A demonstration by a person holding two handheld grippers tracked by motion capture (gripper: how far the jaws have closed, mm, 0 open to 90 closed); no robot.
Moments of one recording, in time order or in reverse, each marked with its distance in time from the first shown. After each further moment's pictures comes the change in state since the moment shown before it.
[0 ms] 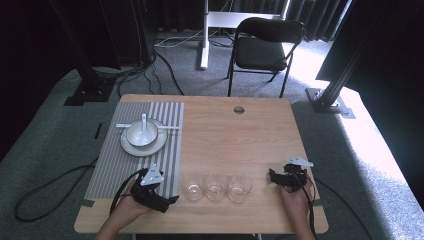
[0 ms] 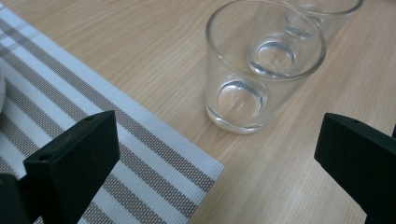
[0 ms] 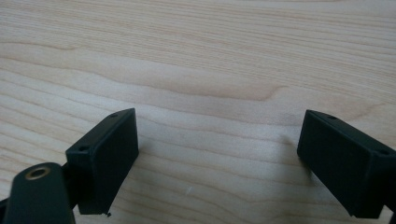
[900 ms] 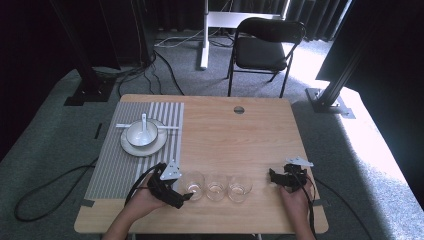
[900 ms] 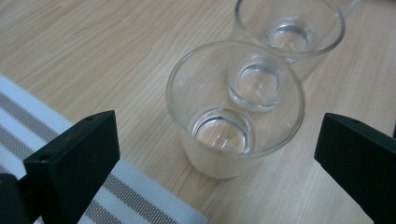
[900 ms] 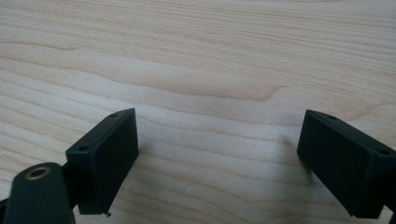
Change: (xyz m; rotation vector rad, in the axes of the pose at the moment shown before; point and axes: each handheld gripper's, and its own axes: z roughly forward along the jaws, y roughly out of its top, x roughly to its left) left arm -0.013 0.037 0.025 0.021 -0.036 0.076; right arm 0.000 0.000 0.000 0.001 0.000 -0.001
